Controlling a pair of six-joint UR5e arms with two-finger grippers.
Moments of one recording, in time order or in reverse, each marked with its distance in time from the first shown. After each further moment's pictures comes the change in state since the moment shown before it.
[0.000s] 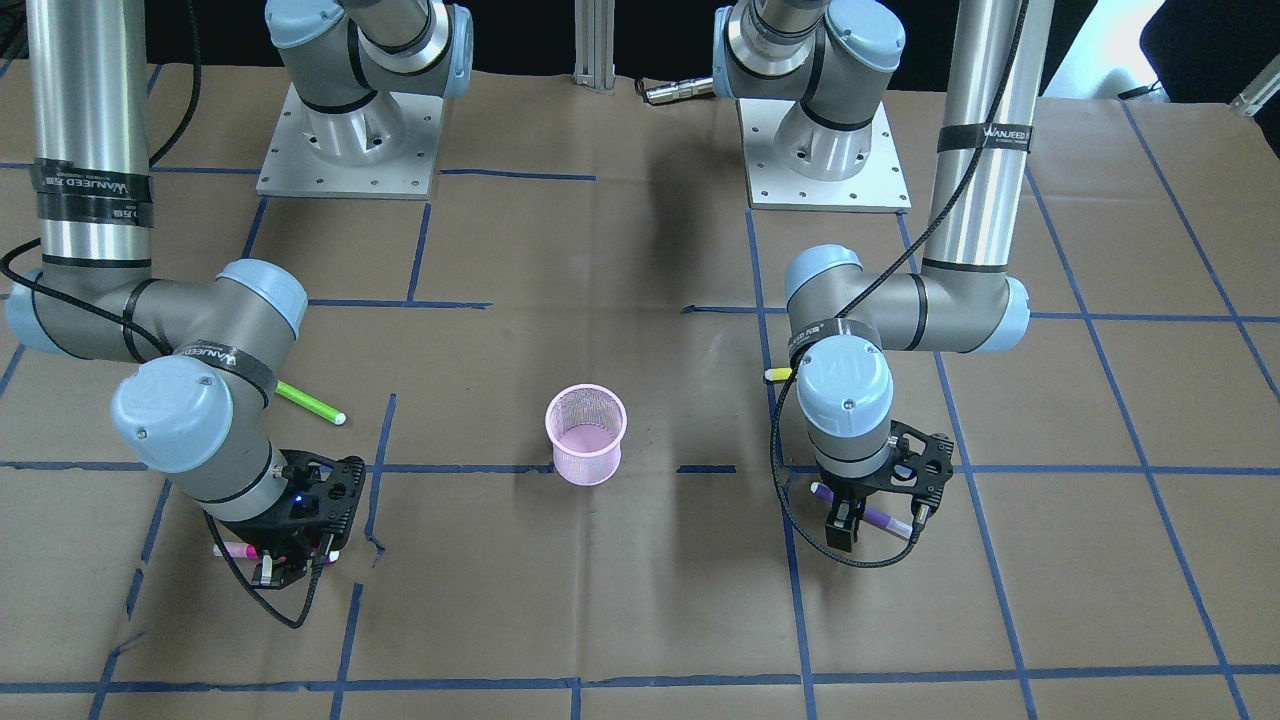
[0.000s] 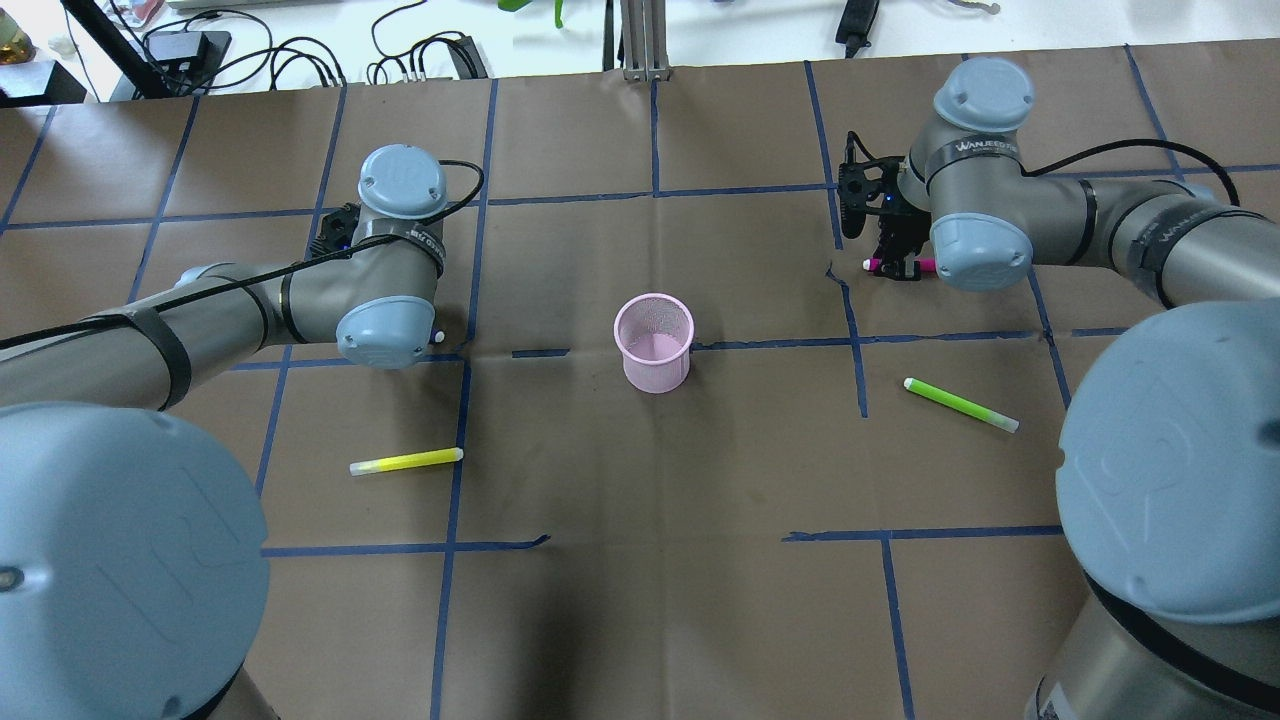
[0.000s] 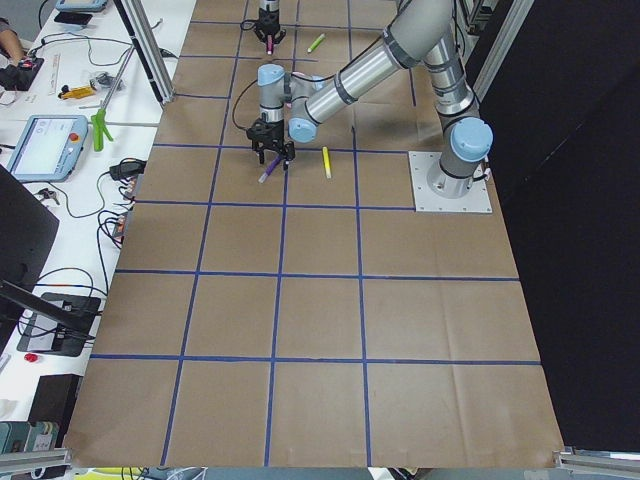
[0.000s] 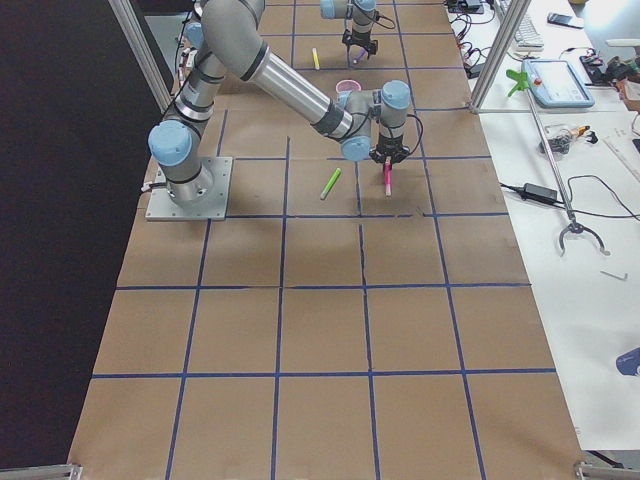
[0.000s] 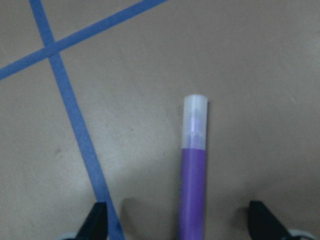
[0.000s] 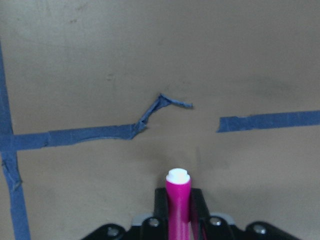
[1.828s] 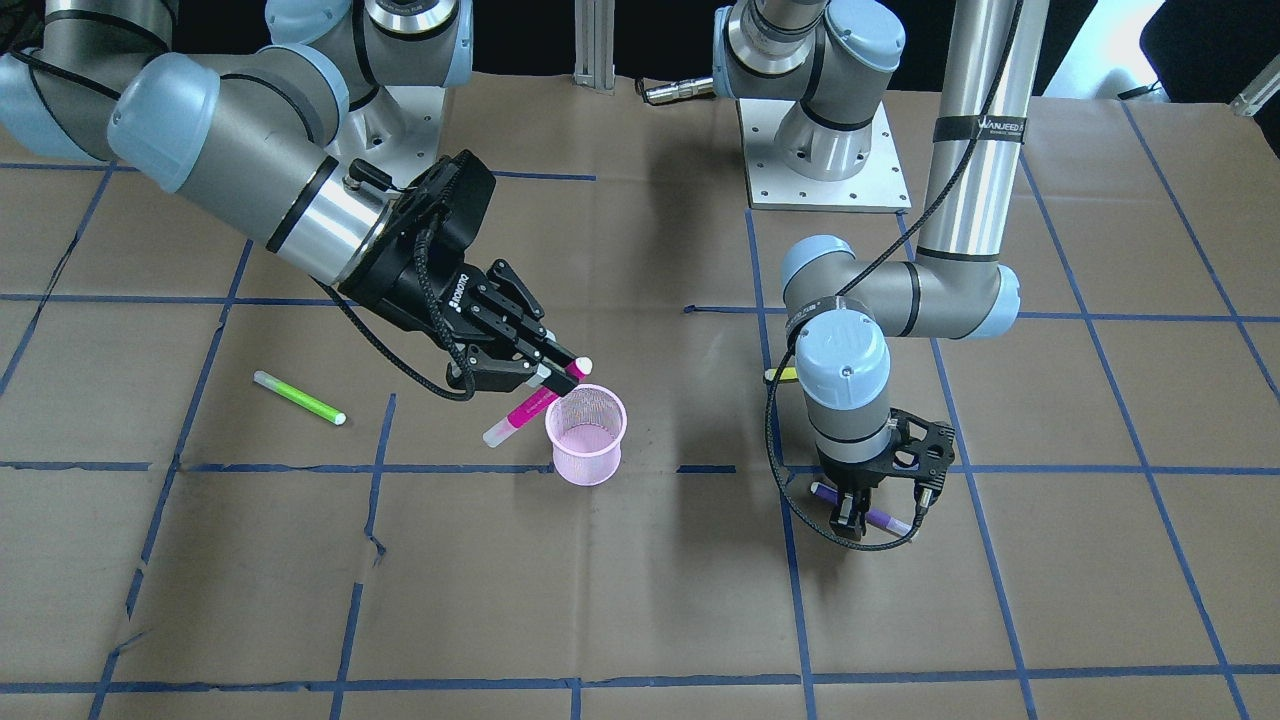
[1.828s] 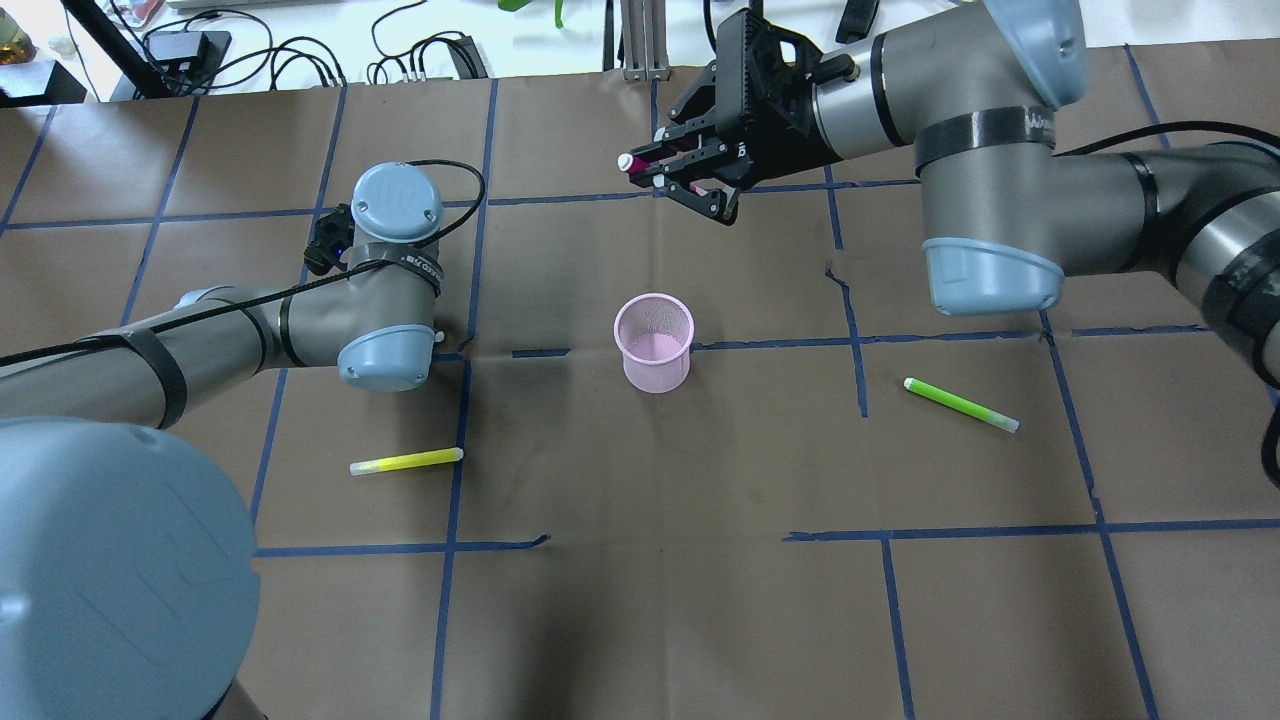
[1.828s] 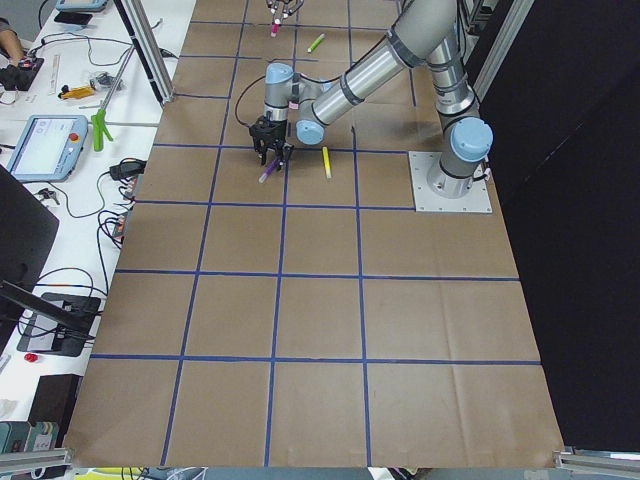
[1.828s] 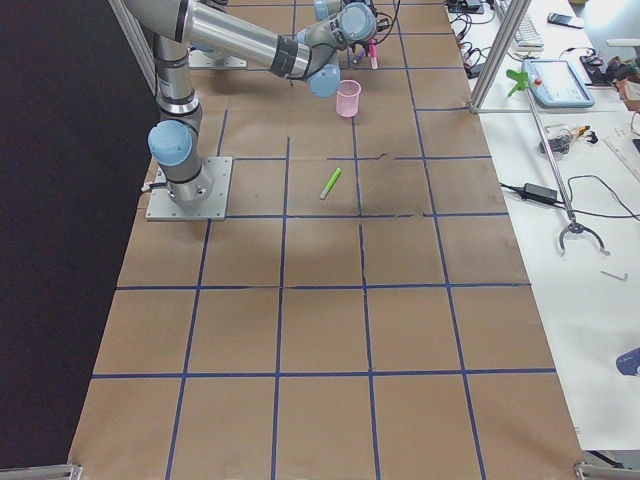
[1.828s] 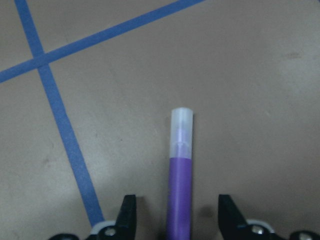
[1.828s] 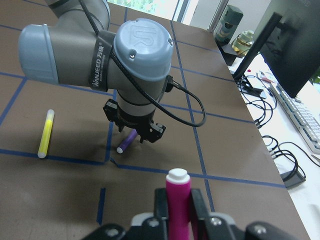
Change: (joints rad) left arm 0.001 0.019 -0.064 0.146 0.005 0.021; right arm 0.149 -0.364 0.140 -0.126 0.911 0.195
